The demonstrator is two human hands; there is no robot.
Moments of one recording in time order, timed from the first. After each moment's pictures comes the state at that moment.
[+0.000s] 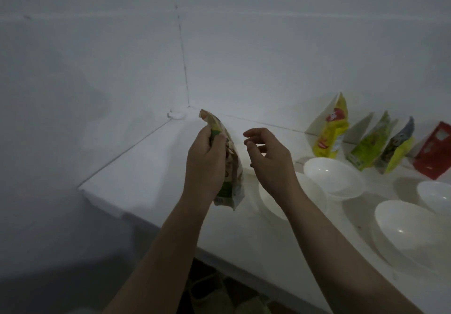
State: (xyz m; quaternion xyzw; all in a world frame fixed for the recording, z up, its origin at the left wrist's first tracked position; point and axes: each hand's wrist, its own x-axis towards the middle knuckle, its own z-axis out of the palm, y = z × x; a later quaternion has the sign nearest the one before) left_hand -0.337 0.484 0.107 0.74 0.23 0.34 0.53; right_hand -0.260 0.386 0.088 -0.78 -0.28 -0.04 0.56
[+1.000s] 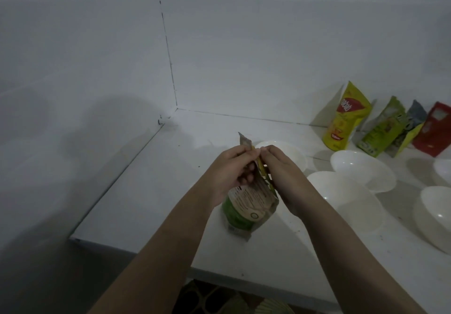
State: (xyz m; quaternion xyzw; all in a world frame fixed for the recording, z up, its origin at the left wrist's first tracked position) left_hand -0.289 0.626 0.066 0.68 0.05 -0.03 0.73; right_hand -0.258 0.493 0.062 -0.77 -0.09 0.13 0.62
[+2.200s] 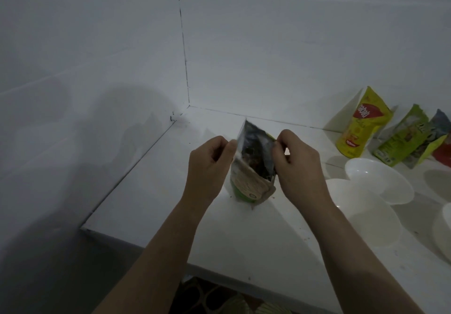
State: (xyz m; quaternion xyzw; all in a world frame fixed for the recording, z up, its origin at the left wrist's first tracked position) left_hand -0.309 0.661 0.061 0.77 0.04 0.32 0.55; right_hand -0.267 0.505 0.089 -0.87 -0.22 -0.16 0.42
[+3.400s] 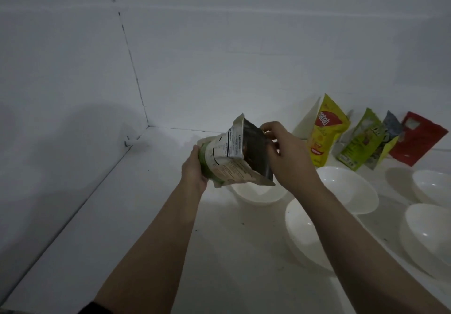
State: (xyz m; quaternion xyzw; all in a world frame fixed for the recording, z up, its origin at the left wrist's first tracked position) left_hand -0.136 0.662 0.007 0.43 0.26 0.08 0.86; right_hand -0.163 0.459 0.092 -0.88 -0.21 -0.17 0.39
